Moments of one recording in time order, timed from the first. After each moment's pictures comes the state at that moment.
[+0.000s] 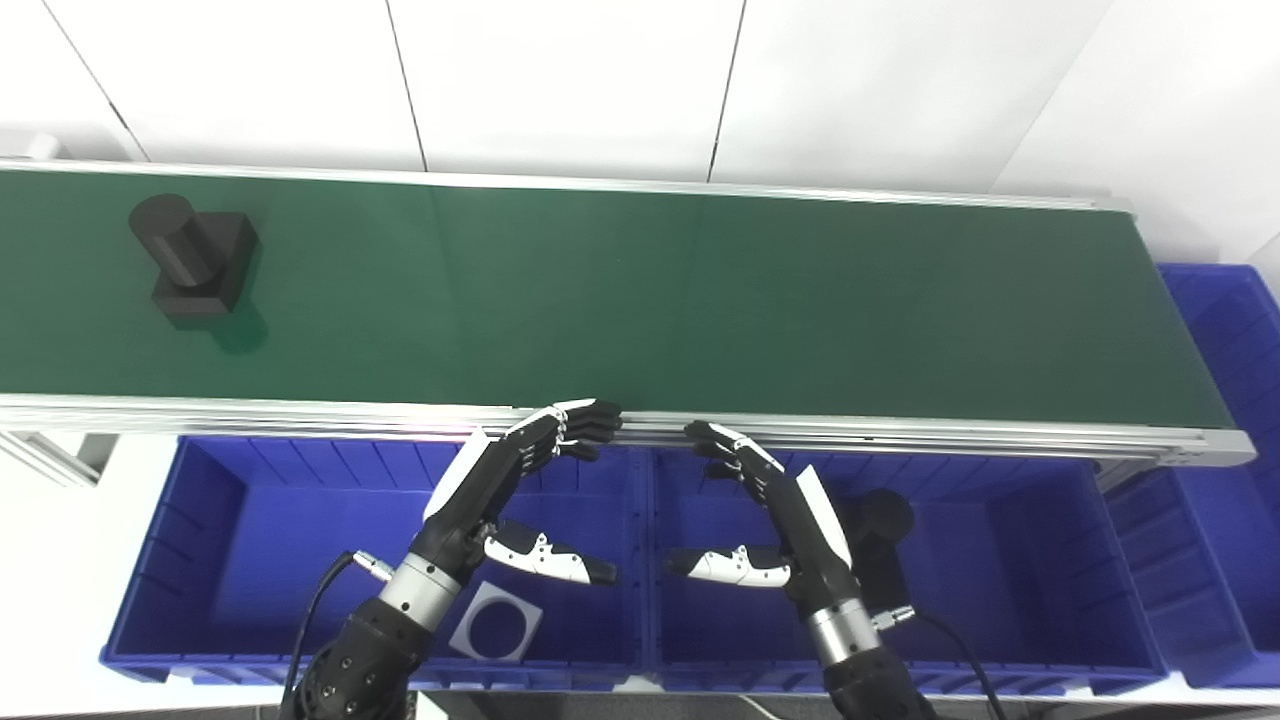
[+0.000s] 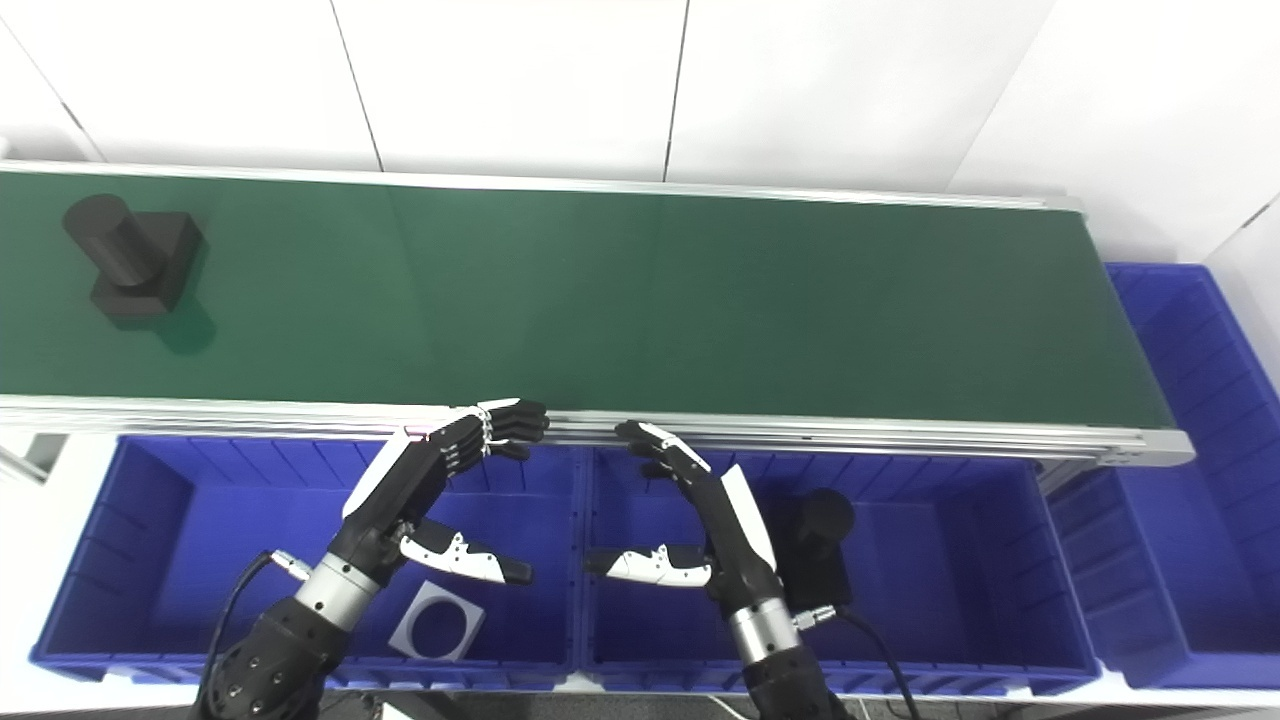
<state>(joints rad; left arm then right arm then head) 0.05 0.09 -0.30 0.20 0.07 -0.42 -0.24 0.18 -0.13 0.26 0.19 -0.20 -0.41 -0.08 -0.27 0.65</state>
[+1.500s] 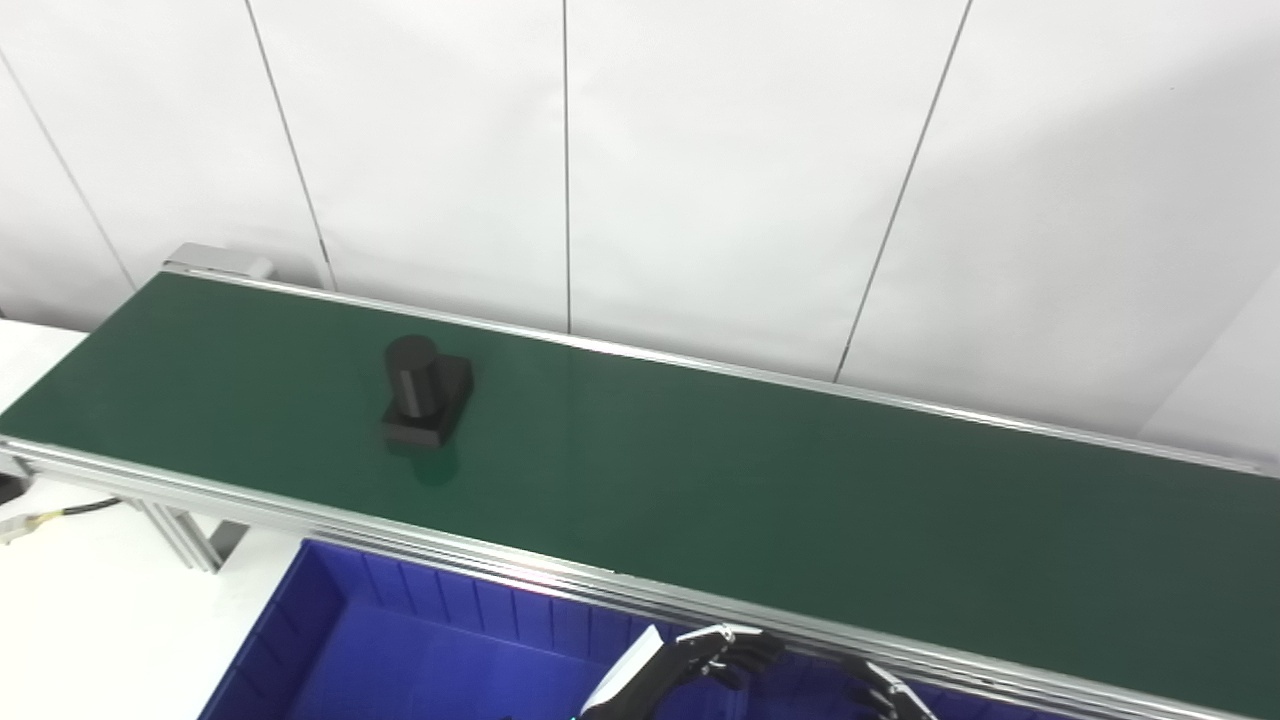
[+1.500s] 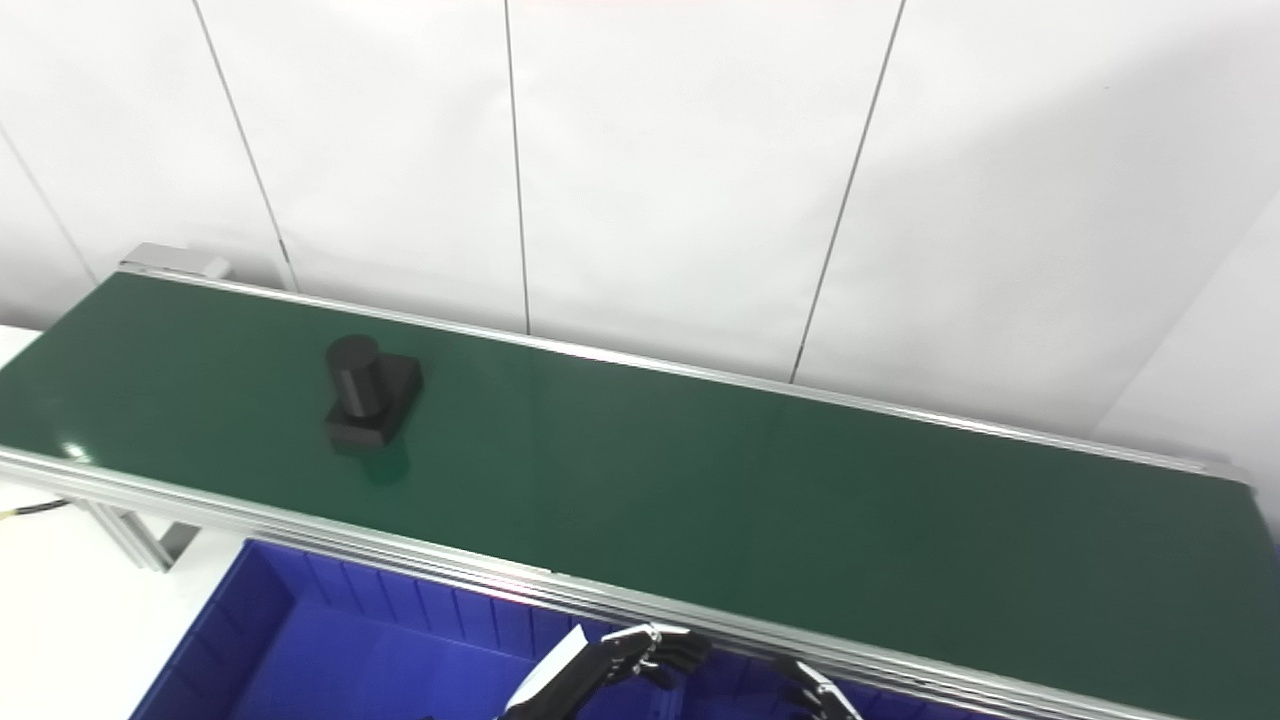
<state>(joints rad) -0.02 0.05 -0.53 0.40 0.19 -0.43 0.03 0.13 -0.28 0.33 0.33 -0.08 -0.41 -0.17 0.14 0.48</state>
